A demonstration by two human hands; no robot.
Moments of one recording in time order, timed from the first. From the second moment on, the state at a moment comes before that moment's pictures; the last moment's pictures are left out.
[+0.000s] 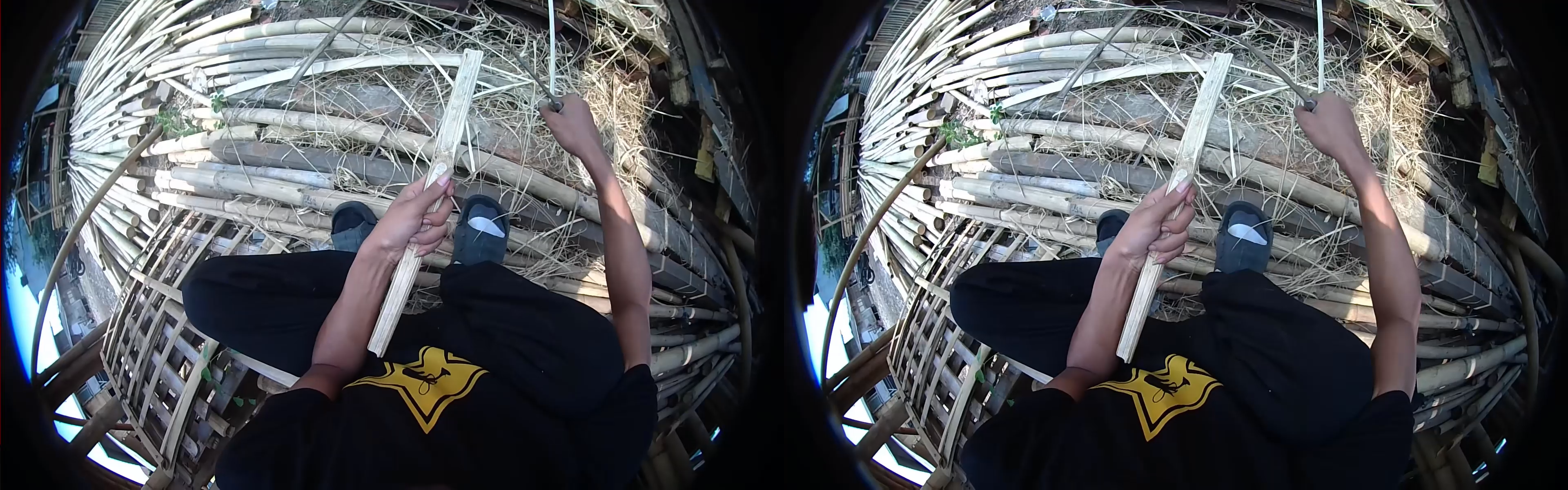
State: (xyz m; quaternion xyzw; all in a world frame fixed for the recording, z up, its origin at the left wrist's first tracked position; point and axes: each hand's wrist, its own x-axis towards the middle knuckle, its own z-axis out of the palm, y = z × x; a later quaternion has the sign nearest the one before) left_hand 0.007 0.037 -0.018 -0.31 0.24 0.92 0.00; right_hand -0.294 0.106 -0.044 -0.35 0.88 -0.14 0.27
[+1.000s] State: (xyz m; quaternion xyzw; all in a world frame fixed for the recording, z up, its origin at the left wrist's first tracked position) left_hand 0.013 0.042 -0.011 -0.33 0.29 0.90 0.01; right_hand -0.268 0.071 -0.071 -0.40 0.88 -0.07 0.25
